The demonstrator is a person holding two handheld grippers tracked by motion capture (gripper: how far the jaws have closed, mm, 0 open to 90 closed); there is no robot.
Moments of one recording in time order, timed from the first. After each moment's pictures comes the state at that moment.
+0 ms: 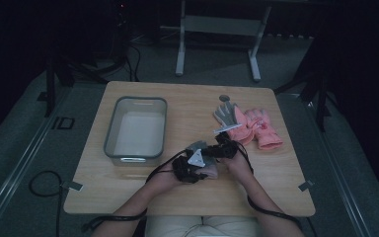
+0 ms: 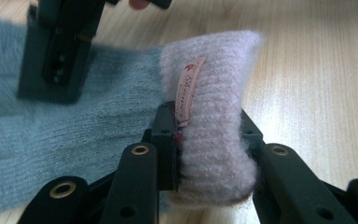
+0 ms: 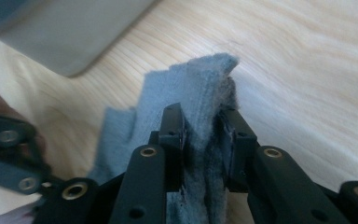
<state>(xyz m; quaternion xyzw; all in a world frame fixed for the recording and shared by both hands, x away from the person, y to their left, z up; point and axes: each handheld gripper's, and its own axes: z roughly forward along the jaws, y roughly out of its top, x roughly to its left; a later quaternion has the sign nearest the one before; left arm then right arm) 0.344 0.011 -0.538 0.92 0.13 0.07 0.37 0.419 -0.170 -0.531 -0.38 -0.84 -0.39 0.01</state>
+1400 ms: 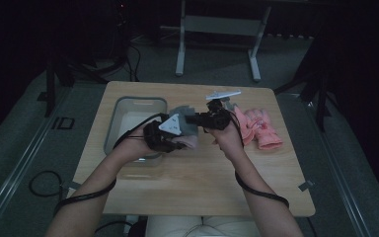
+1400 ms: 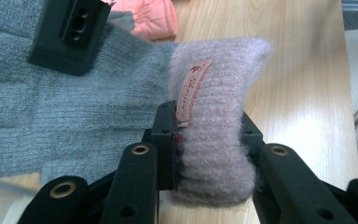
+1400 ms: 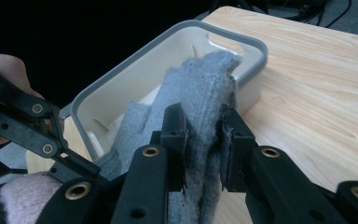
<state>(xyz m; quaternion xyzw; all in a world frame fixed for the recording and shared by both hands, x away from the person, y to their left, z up) 0.364 0.094 -0.409 0.92 0.09 0.13 0.35 0.430 -0.117 -0.408 -0.34 -0.81 -0.48 -0.03</state>
